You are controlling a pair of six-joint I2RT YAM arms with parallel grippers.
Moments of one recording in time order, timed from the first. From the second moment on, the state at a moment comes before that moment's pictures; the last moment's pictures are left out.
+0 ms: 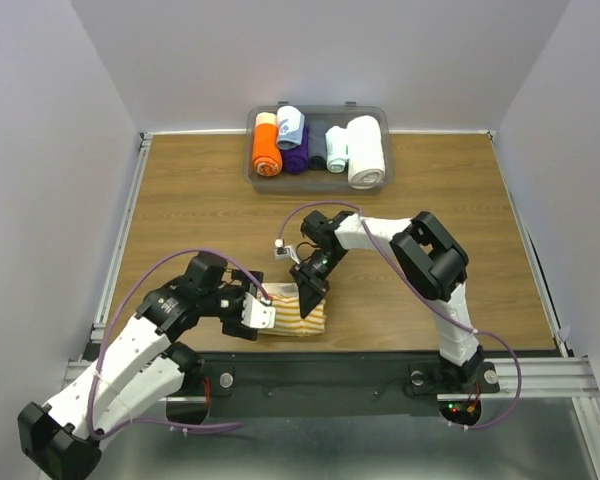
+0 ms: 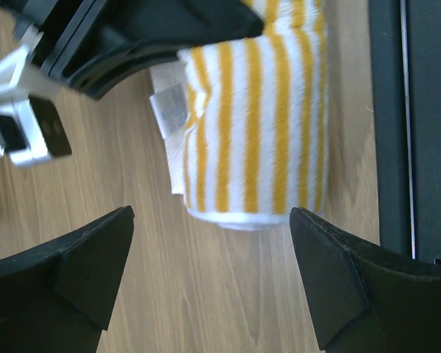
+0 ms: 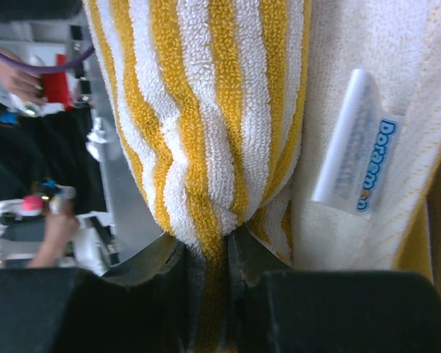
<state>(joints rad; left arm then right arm) -0.56 0.68 0.57 -0.74 0.50 1.08 0.77 2.11 1.40 -0.82 -1.04 -0.35</state>
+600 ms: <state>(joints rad) -1.07 0.93 0.49 -0.41 0.13 0.74 0.72 2.23 1.47 -0.92 -1.16 -0.31</state>
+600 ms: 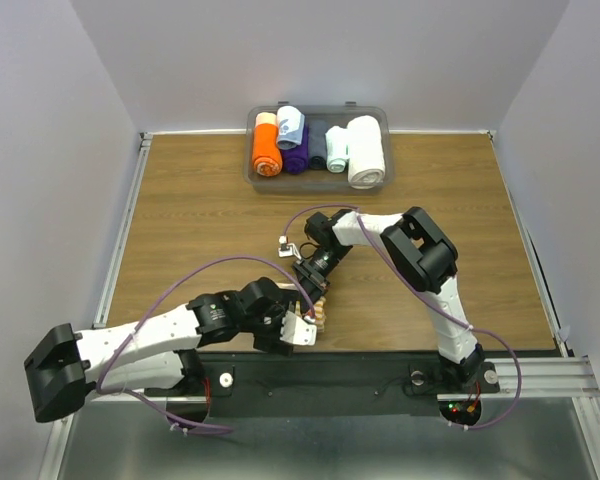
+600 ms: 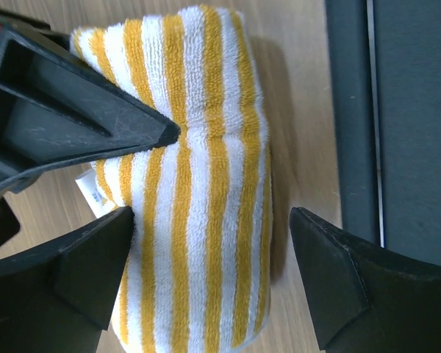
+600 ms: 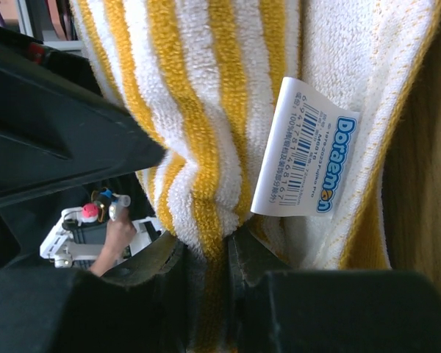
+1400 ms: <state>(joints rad) -0.85 1.23 0.67 -0.44 0.34 0.77 0.42 1.84 1.45 -0.90 -0.86 -0.40</state>
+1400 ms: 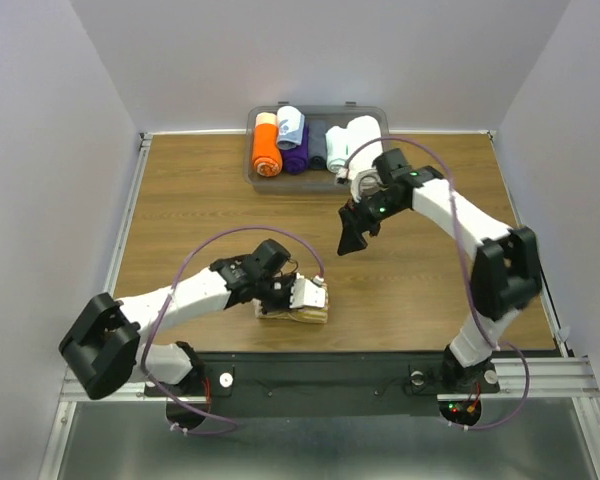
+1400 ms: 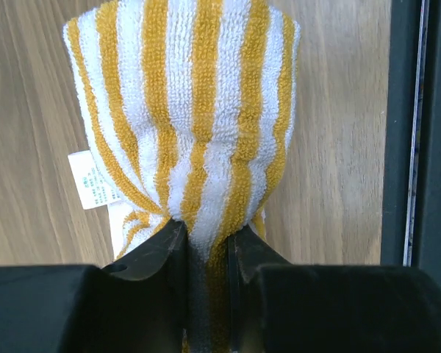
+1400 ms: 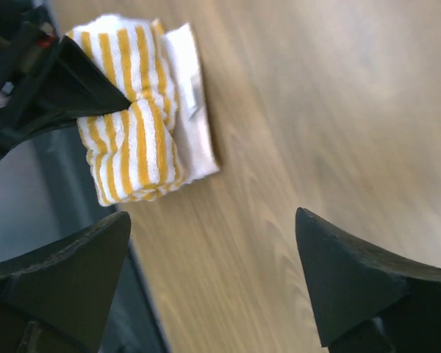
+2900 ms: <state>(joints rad) -0.42 2.07 1.41 -1.22 0.98 0.97 1.13 1.65 1.15 -0.41 0.09 -0.54</state>
